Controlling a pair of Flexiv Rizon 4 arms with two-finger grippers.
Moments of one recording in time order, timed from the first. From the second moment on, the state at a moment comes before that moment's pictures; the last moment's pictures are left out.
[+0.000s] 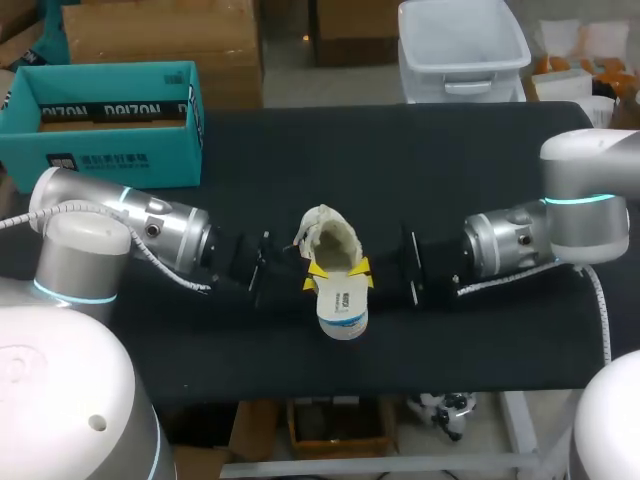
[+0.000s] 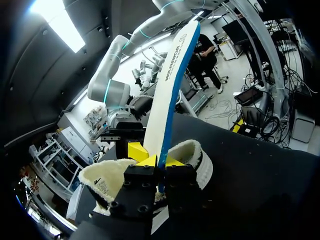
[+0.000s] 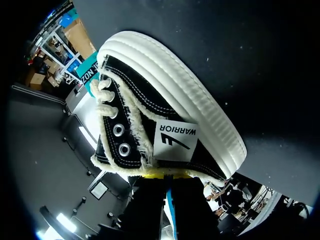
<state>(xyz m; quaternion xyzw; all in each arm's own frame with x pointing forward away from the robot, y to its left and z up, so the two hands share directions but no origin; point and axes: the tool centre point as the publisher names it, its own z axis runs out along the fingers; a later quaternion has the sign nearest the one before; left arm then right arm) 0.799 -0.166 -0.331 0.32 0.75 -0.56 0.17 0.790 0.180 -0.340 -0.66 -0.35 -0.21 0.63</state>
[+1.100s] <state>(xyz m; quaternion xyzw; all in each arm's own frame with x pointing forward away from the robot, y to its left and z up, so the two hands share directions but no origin) 0.809 -0.170 -0.342 0.31 0.75 -0.56 0.16 0.775 0.176 -0.330 -0.68 -0.34 -0.20 0.61</state>
